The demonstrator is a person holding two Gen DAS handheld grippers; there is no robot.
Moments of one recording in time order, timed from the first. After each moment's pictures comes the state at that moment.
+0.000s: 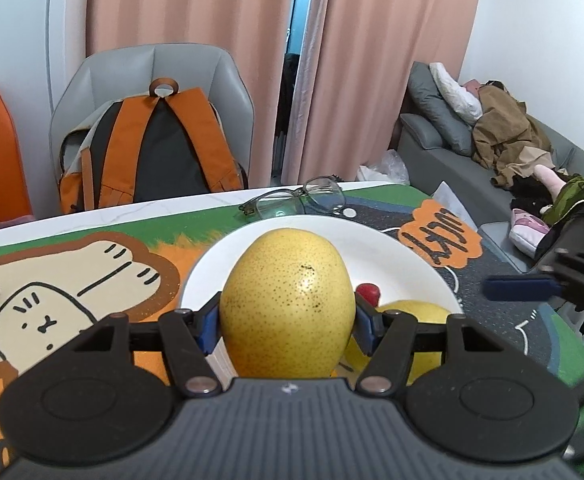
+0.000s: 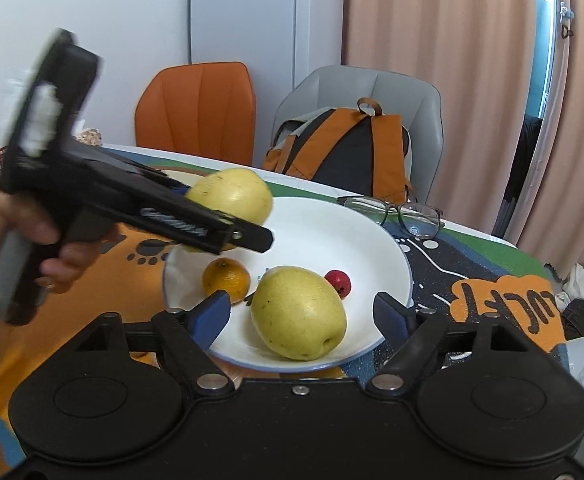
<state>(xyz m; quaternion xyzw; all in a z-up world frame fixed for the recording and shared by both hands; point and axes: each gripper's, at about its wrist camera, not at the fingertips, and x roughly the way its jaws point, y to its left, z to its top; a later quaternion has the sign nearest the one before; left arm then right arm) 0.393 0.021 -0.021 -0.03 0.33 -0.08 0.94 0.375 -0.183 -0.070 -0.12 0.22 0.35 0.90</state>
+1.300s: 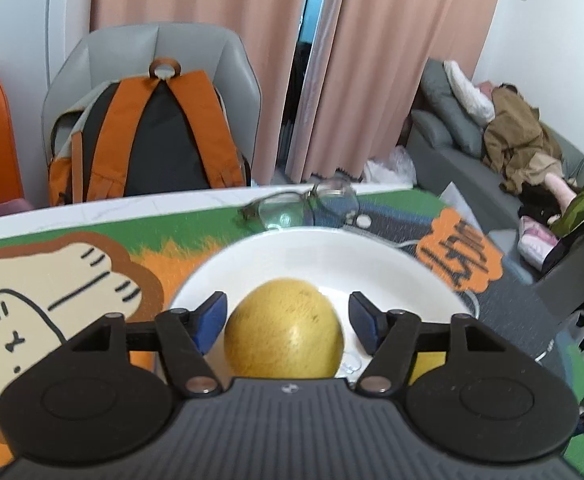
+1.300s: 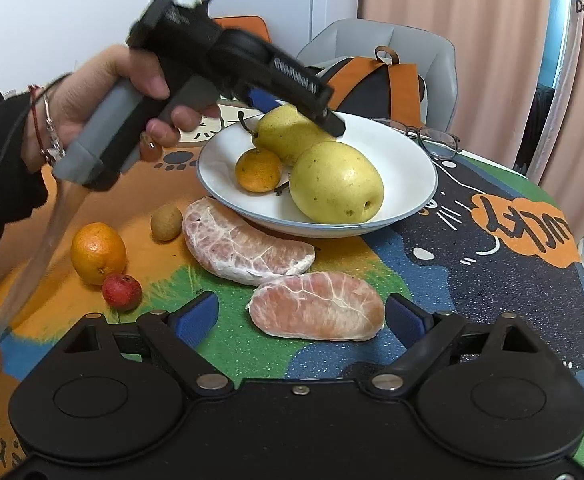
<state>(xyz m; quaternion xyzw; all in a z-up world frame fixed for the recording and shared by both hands) 0.435 0.020 -0.028 -0.06 0.35 -0.07 0.93 0.340 -0.198 -0.120 -0.15 0.27 0.36 0.88</state>
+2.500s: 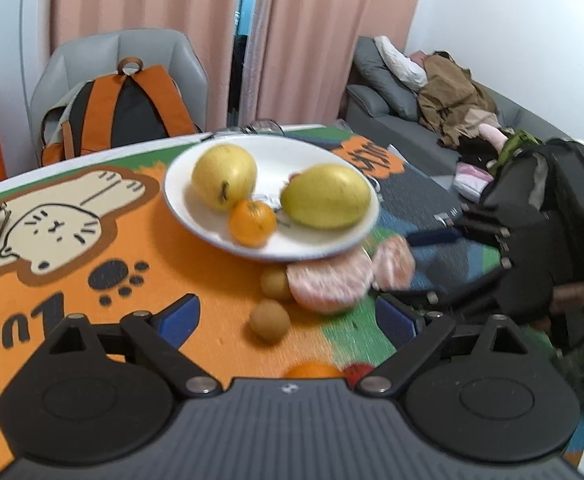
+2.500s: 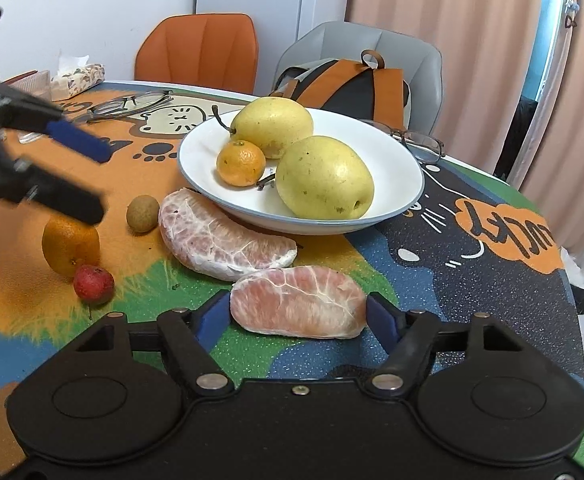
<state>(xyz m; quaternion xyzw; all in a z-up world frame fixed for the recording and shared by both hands) 0.272 0.027 -0.029 -0.01 0.35 -0.16 0.92 0.338 -0.194 -0.127 -0.17 0.26 0.33 0.89</state>
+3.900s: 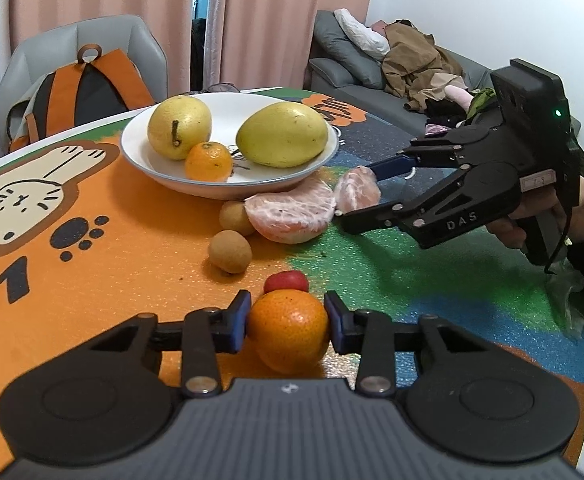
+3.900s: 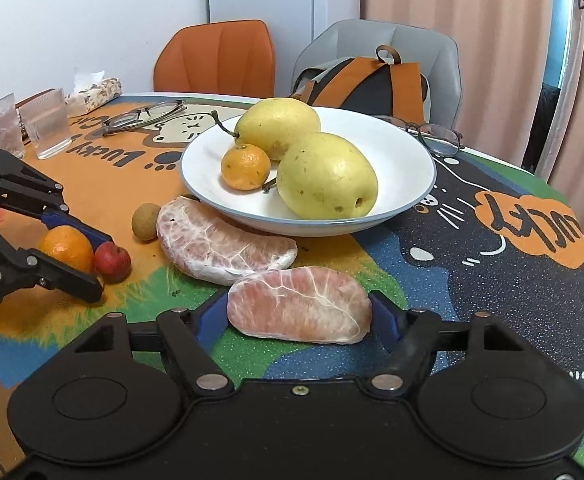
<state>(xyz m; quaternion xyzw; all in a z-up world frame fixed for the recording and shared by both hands) 0.250 0.015 -0.060 0.03 0.37 -0.21 0.91 0.358 -0.205 -0.130 -0.14 0.27 0.38 0.87</state>
